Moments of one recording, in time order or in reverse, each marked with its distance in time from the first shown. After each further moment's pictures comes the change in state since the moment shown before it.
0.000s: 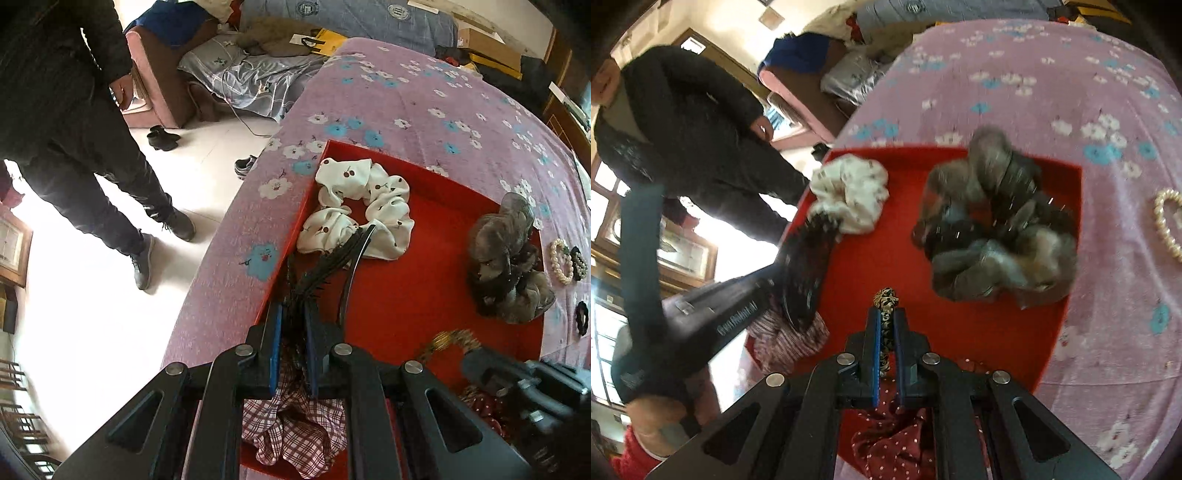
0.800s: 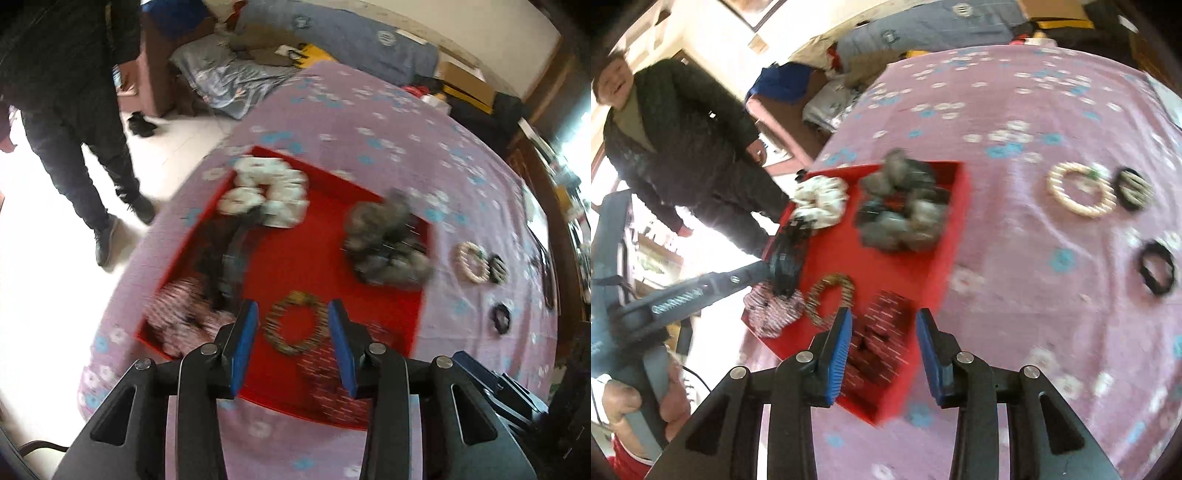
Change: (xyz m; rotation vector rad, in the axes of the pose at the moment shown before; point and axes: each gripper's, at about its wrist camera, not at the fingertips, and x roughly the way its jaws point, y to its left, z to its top) left arm -0.087 -0.051 -0.042 -0.101 -0.035 -0.187; right arm -0.103 -0.046 -0.065 0.064 -0.144 -0.078
